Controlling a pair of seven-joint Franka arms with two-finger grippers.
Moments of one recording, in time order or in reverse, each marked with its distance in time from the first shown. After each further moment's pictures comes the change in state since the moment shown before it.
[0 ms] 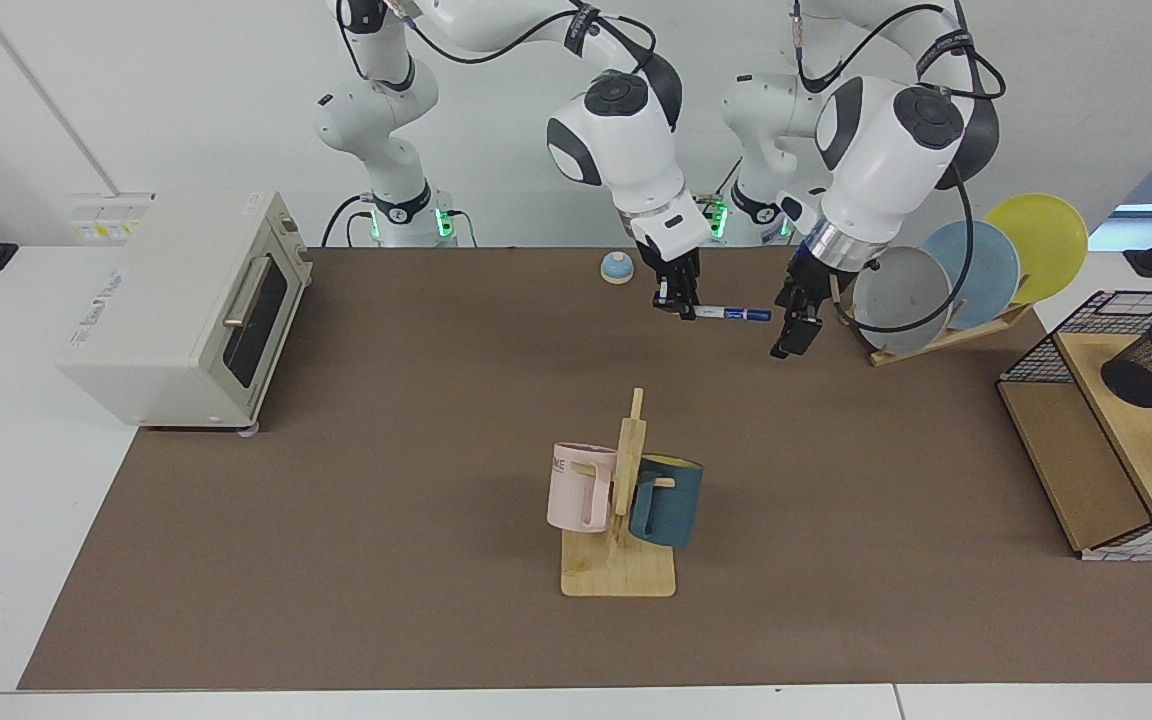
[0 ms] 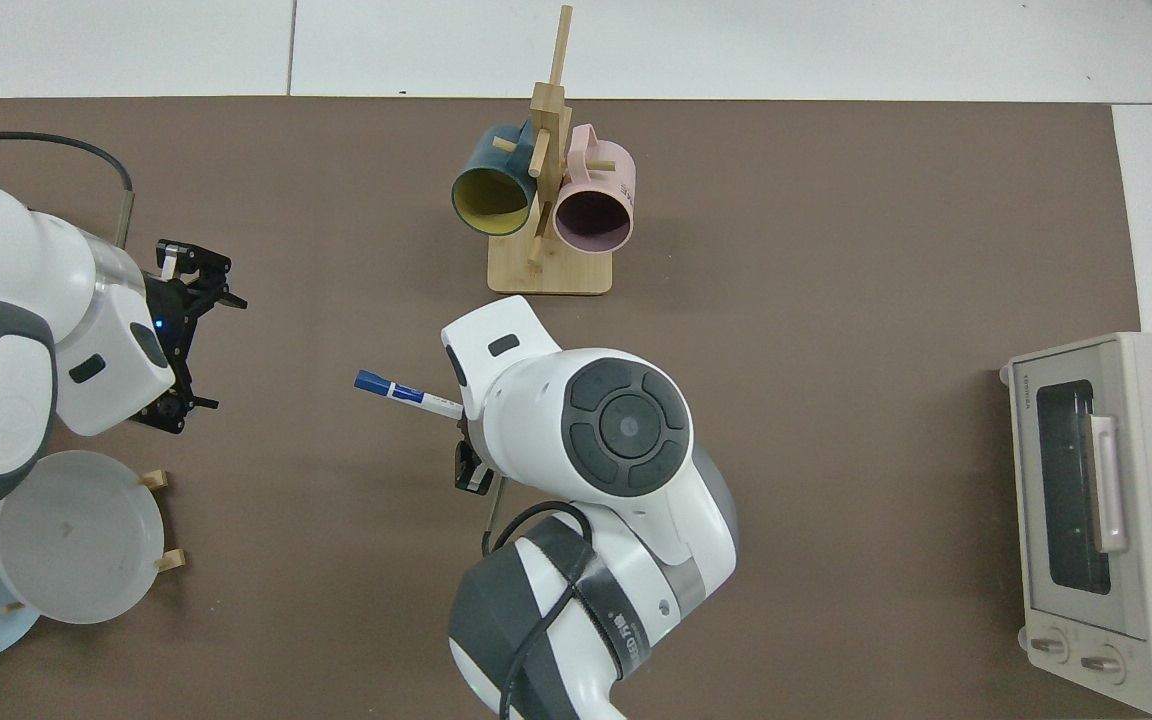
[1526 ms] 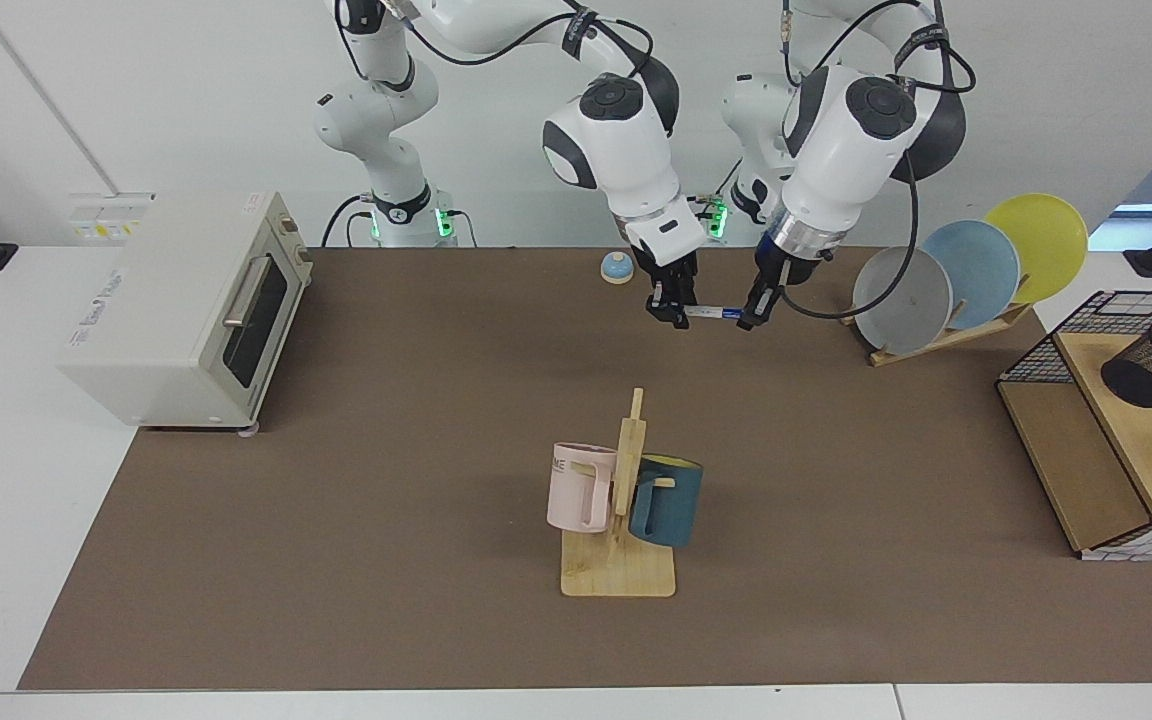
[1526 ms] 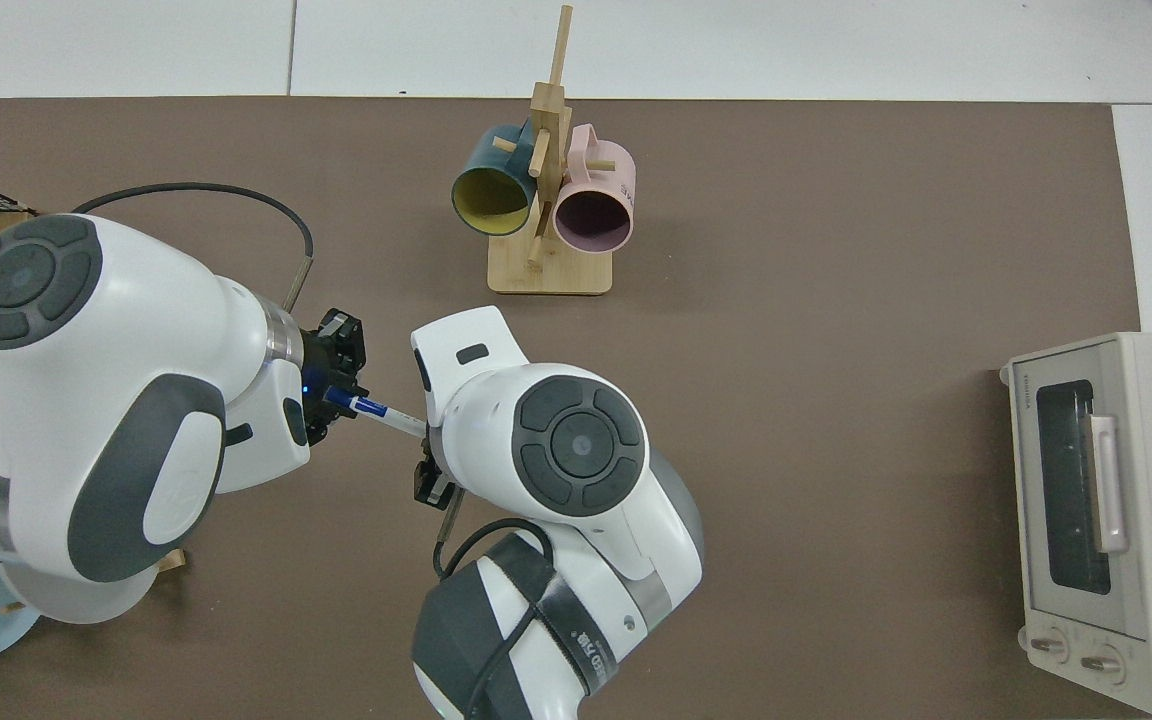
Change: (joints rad) left arm -0.025 -0.017 -0.042 -0.012 0.005 -0.034 0.117; right arm -0.008 0.003 -0.008 0.002 -0.001 -0.004 0.001
